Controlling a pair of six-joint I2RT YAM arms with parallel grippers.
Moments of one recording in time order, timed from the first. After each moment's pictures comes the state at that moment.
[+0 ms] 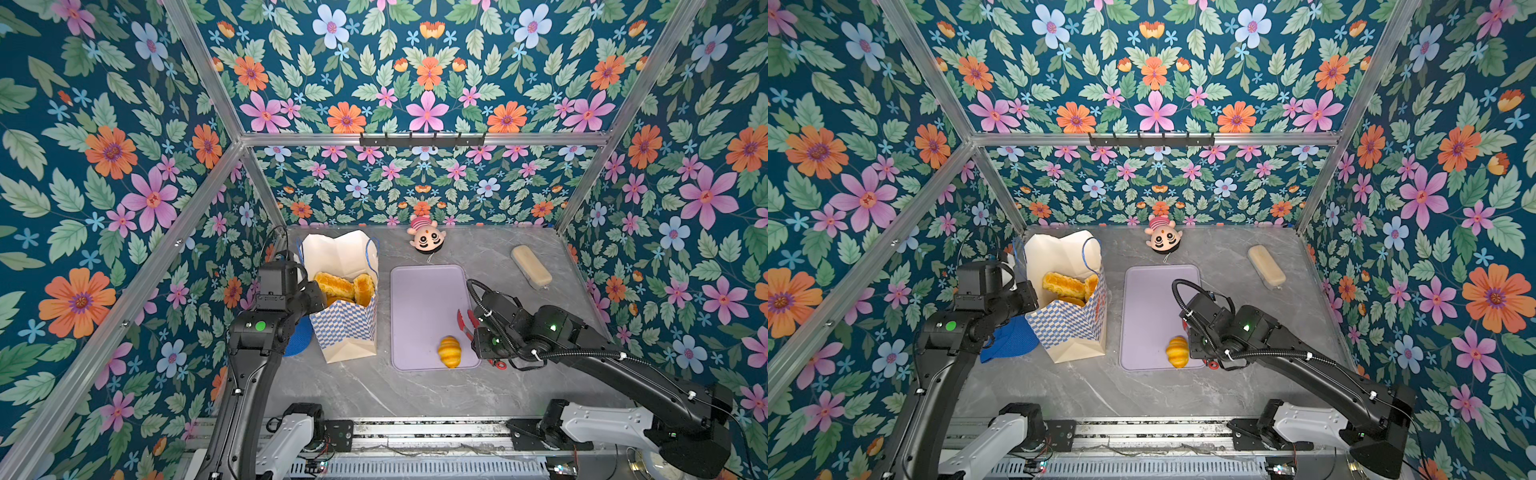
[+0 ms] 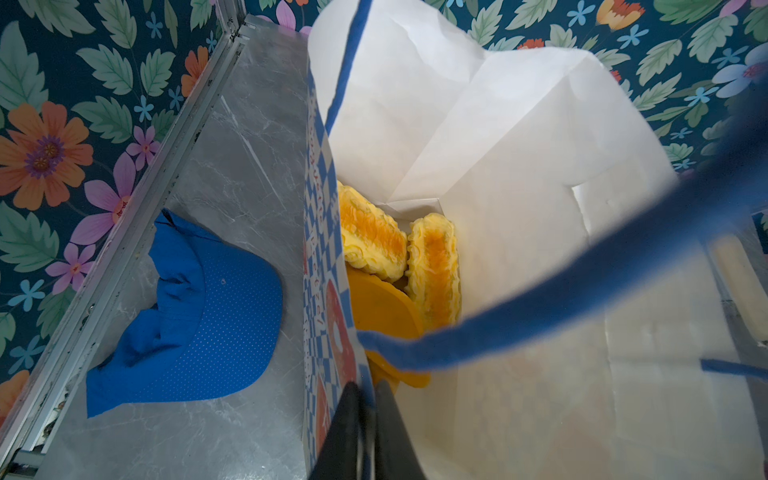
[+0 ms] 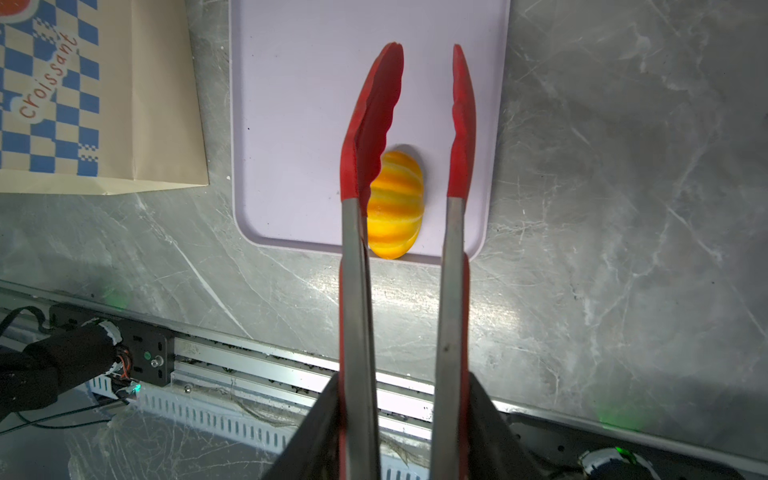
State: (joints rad) left arm -0.11 0.92 1.16 -0.96 -0.03 -0.32; right arm 0.94 1.14 1.16 -1.20 0.10 0.85
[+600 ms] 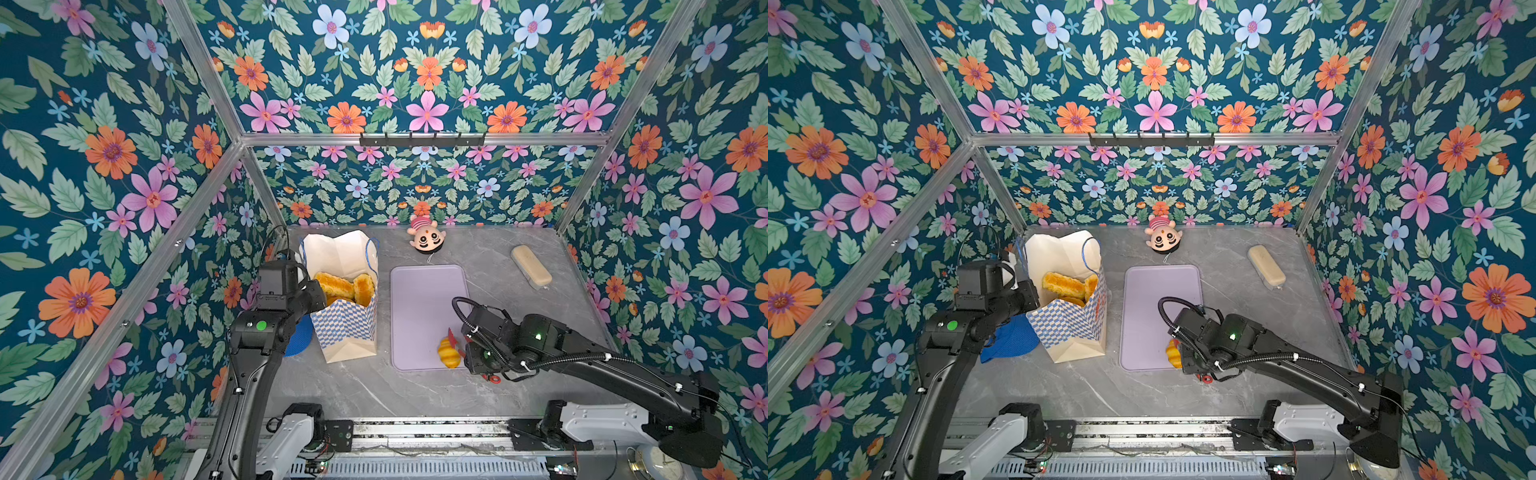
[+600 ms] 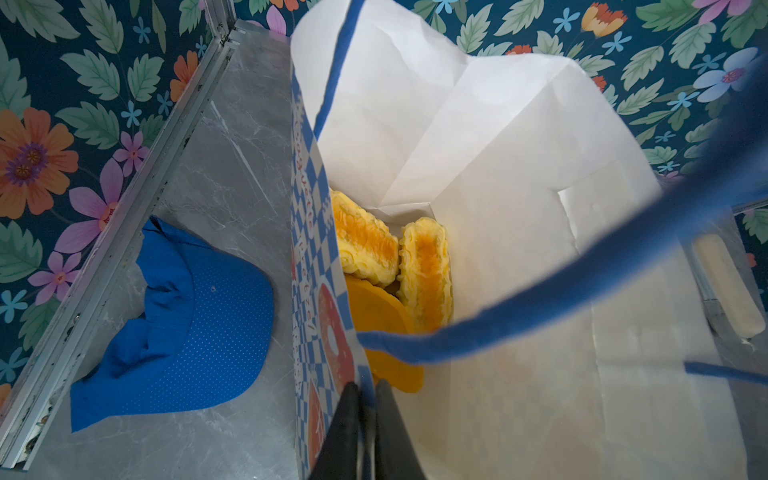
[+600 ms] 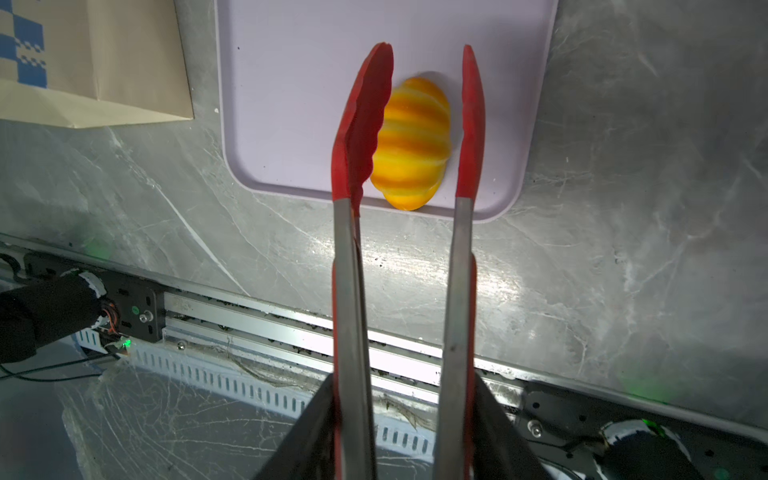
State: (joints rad) left arm -0.11 0.93 1.15 -0.93 -0.02 -0.31; right arm 1.05 1.18 1.13 -1.20 0.05 0.92
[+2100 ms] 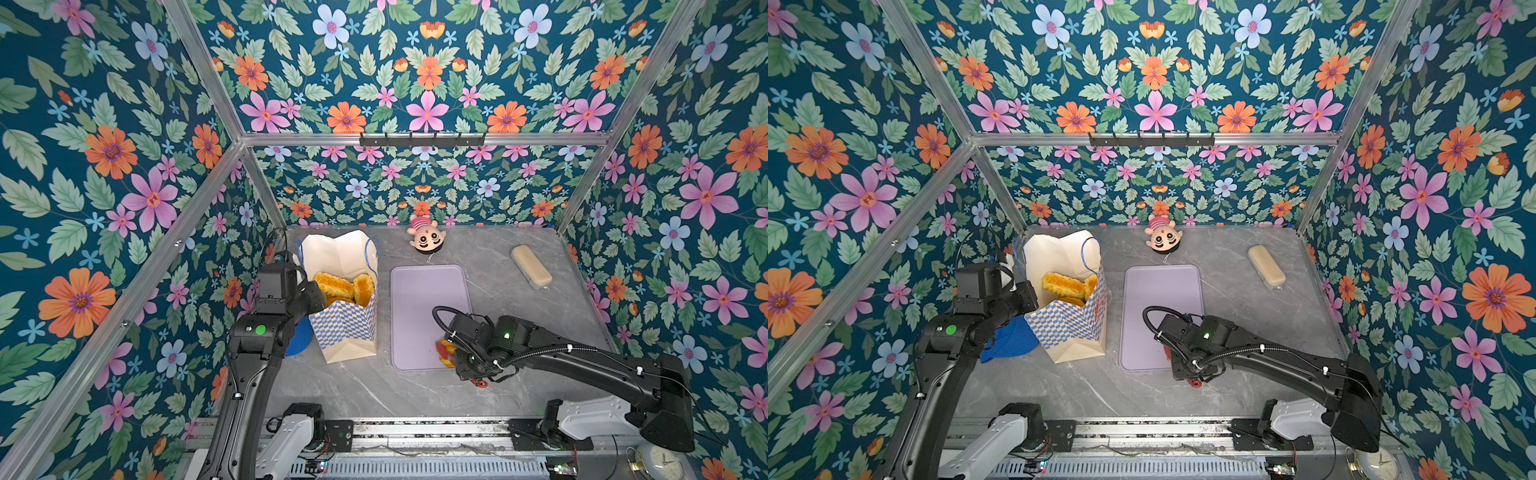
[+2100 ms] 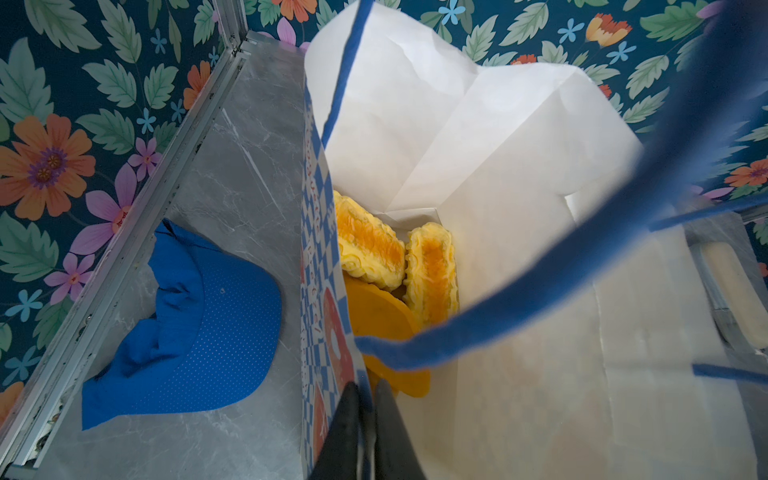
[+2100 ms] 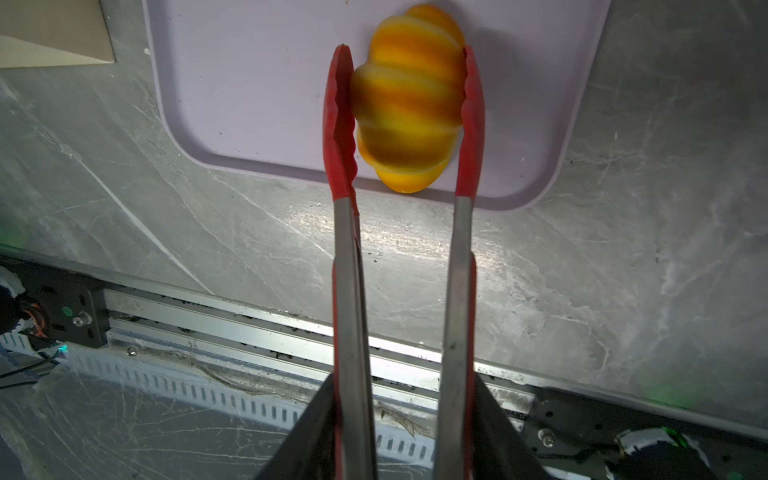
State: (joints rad) left arm -0.11 0.90 1.14 -0.92 -0.04 -0.31; right arm 1.06 1.30 1.09 -1.14 0.02 0.91
